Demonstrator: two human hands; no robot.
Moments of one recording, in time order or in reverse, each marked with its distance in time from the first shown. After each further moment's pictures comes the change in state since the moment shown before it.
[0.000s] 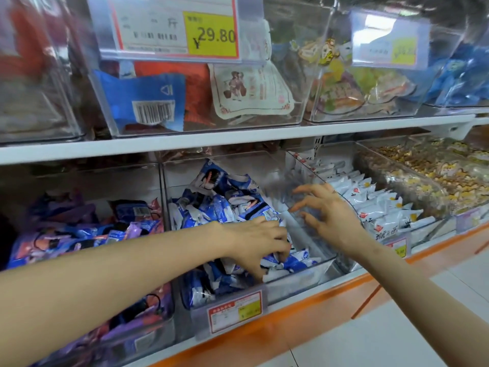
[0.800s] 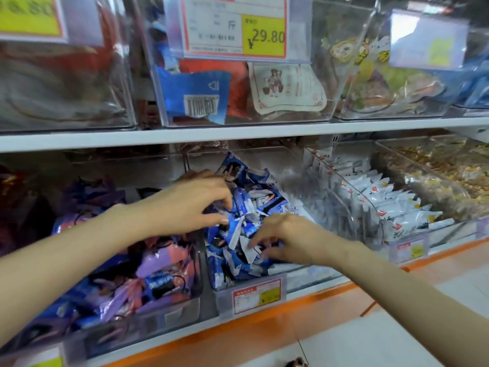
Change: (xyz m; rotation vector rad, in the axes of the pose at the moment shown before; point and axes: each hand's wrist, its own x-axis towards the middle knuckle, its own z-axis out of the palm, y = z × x) left_hand -0.138 -0.019 -0.034 -0.114 0.322 -0.419; right_hand 0.015 -0.086 0.026 0.022 -0.569 -0.270
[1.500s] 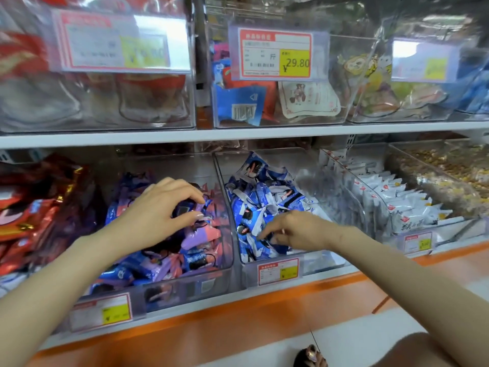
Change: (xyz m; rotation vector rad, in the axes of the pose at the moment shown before) left_hand -0.105 -0.006 -0.007 -0.111 0.246 -0.287; right_hand 0.009 -0.027 0.000 -0.027 -0.183 0.099
